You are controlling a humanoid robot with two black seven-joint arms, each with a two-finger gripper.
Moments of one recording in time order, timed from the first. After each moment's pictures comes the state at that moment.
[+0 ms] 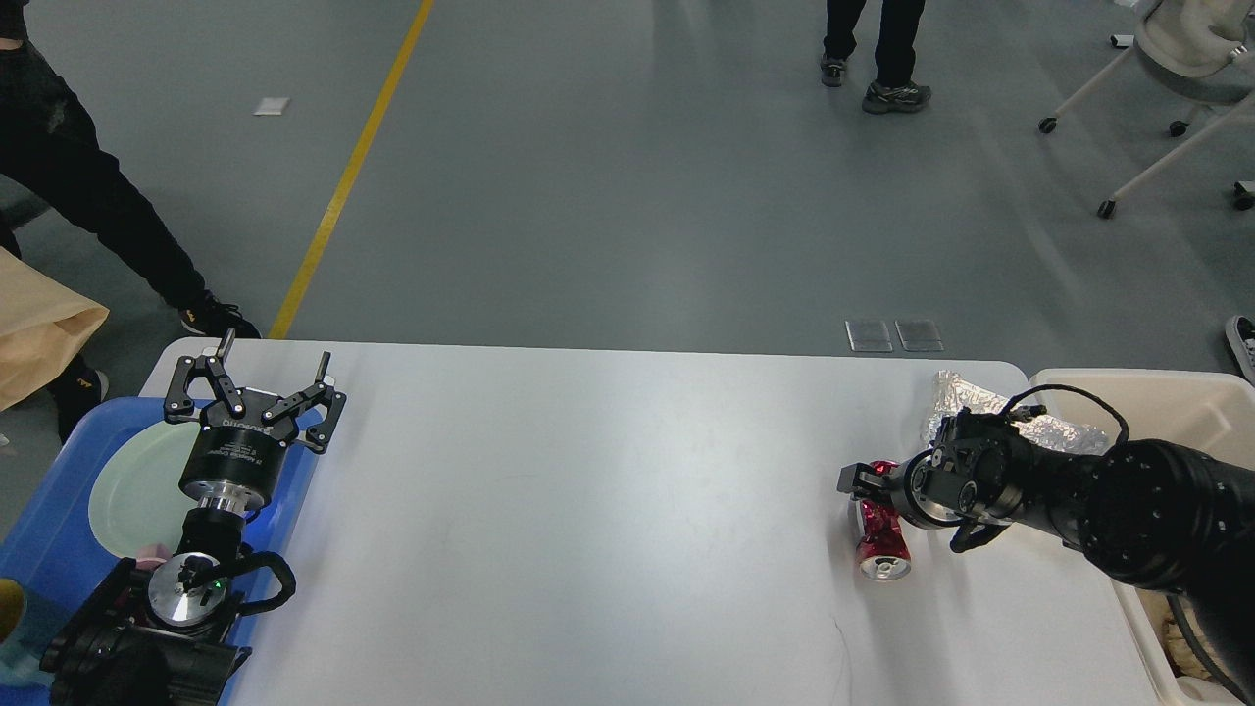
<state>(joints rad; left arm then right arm) -0.39 0.10 -1.55 -0.56 0.12 -0.69 -0.08 1.08 -0.07 -1.10 0.52 0.01 0.20 -0.14</state>
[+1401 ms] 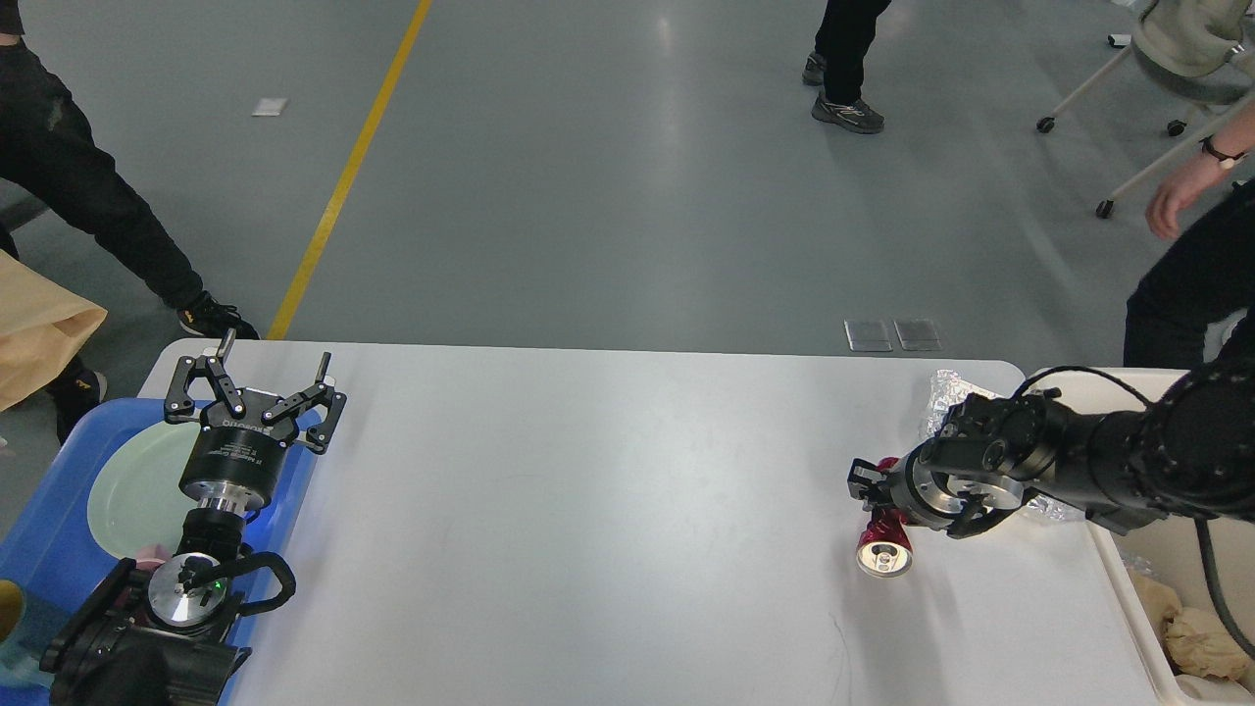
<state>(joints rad) -0.39 0.10 -1.55 -0.56 0.12 -0.69 -0.08 1.33 -0.21 -1.00 0.90 0.03 0.21 -0.23</state>
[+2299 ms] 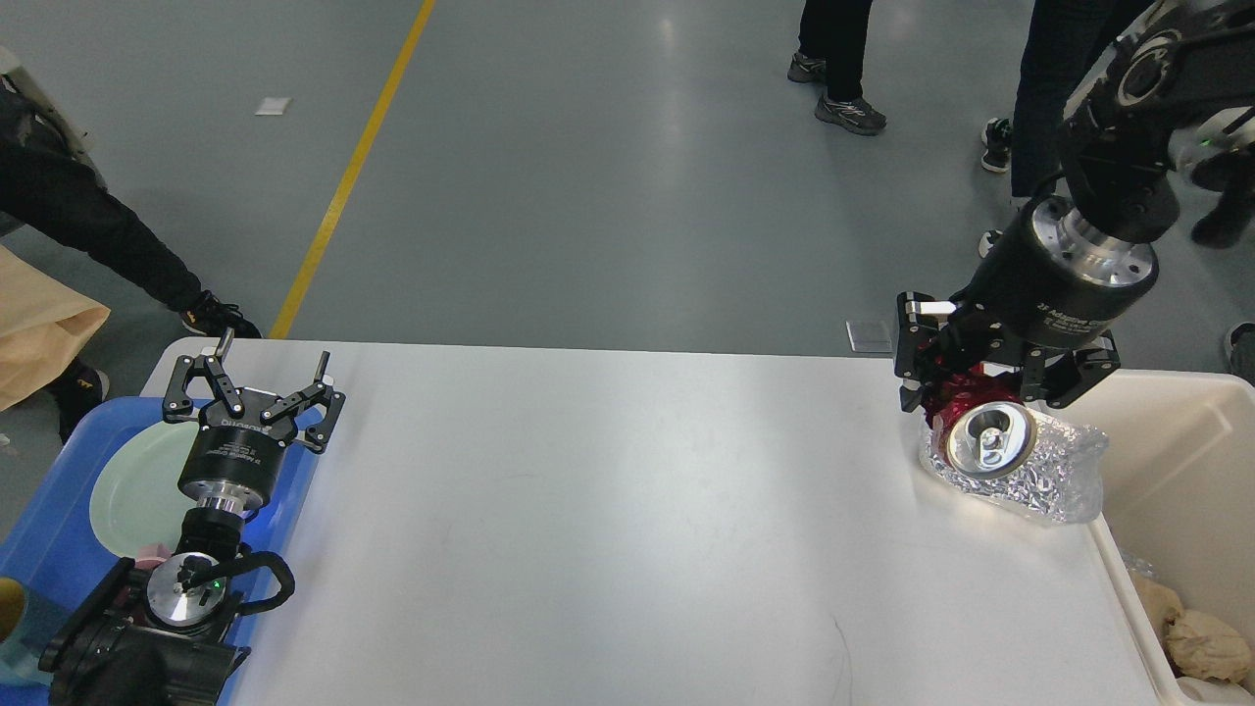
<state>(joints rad) -0.39 0.10 -1.55 -0.56 0.12 -0.69 -0.08 2.36 -0.32 -1.33 1.50 0.20 0.77 -0.23</state>
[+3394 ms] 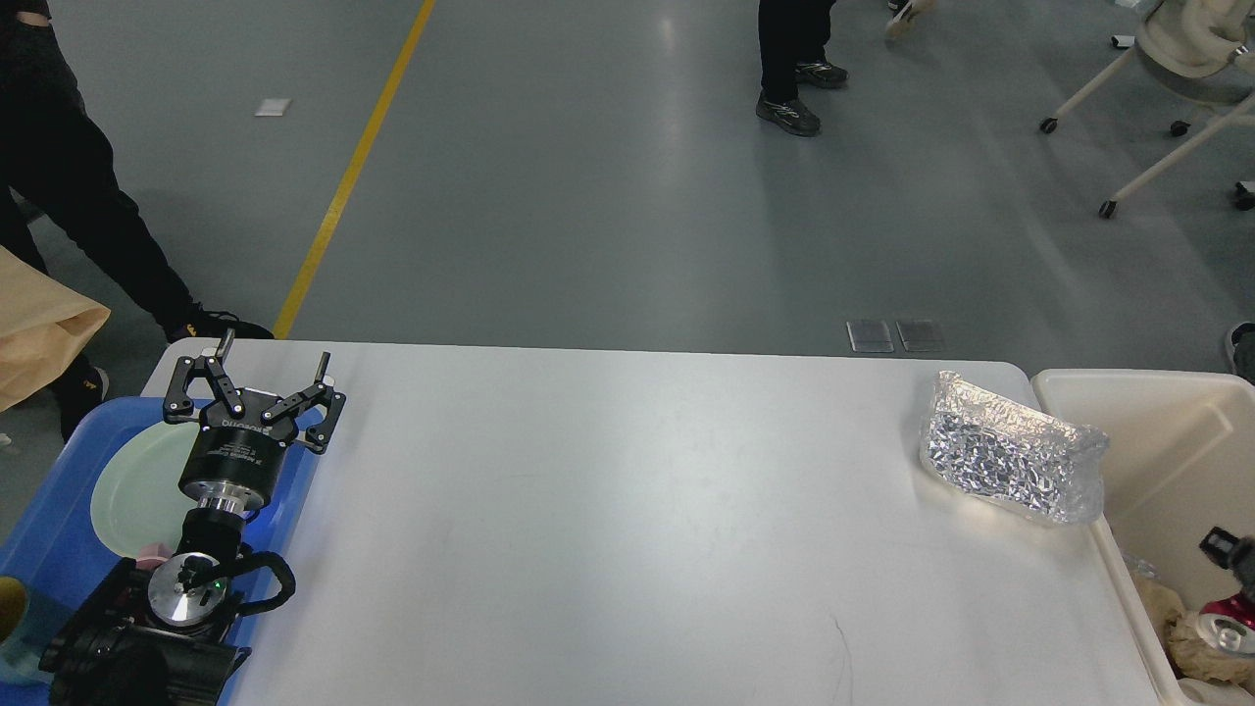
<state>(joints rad) -0.39 0.10 -1.55 -0.56 0.12 -0.69 -0.08 0.66 -0.44 -1.09 0.10 0.19 0.20 -0.23</state>
